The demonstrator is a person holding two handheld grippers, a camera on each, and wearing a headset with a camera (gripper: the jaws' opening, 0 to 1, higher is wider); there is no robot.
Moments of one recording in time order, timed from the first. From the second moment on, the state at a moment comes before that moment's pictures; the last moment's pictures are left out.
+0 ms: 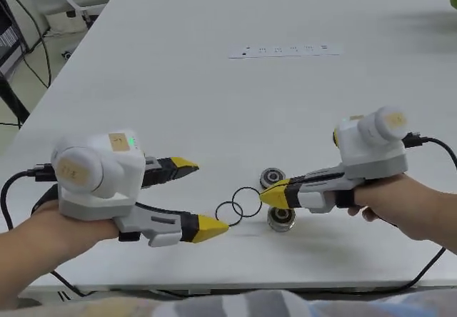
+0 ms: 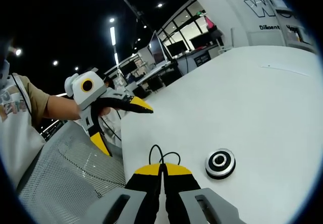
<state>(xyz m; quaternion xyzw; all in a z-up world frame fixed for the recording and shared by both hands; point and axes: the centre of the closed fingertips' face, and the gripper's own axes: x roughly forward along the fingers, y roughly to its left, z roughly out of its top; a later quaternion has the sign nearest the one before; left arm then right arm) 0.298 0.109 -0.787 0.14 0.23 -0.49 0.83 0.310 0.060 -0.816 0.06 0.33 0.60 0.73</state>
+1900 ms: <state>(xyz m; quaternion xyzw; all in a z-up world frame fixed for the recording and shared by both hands) 0.293 0.159 -0.791 0.13 0.23 -0.44 0.85 0.321 0.080 -0.856 0.01 0.39 0.53 0.75</state>
